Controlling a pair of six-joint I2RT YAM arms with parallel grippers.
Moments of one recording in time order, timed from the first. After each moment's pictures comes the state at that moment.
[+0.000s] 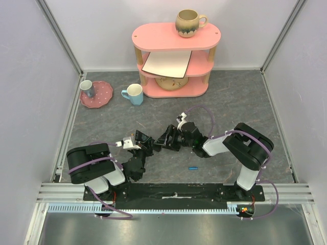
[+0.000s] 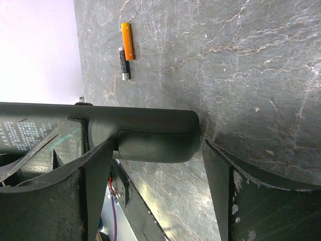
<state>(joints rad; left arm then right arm) -1.18 1.61 0.07 1.48 -1.06 -0.61 0.81 1.78 0.62 0.69 -0.29 1.11</state>
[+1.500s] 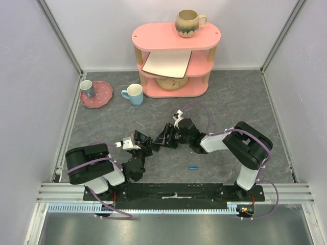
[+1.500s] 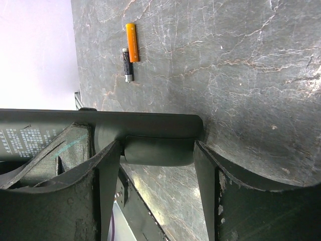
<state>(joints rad) -1.19 1.59 0.07 1.47 -1.10 -0.58 0.81 1.79 0.70 0.58 -0.31 1.06</state>
